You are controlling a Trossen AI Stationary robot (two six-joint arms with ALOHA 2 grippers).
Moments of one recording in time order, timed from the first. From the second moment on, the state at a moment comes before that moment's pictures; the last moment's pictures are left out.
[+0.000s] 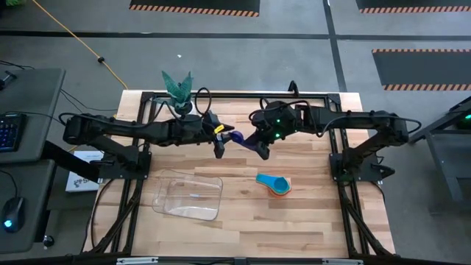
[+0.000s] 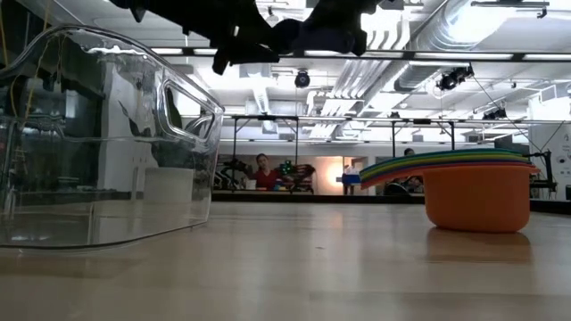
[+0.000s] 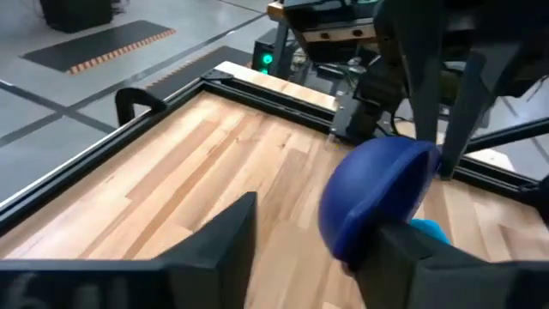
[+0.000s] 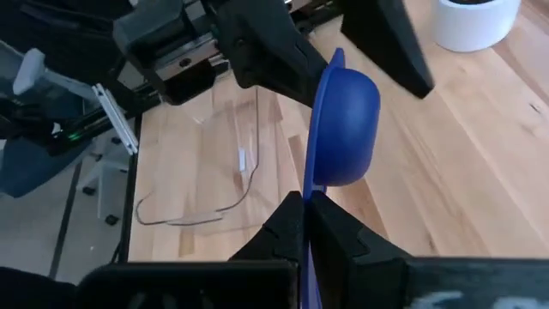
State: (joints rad) left arm 0.08 1.33 0.87 0.16 -0.20 -0.25; right arm -0.09 1.46 1.33 -0.49 -0.21 0.36
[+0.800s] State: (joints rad) left arm 0.17 0.94 0.60 0.32 -0.43 -0.50; right arm -0.08 1.32 1.15 -0.63 -0.03 0.40
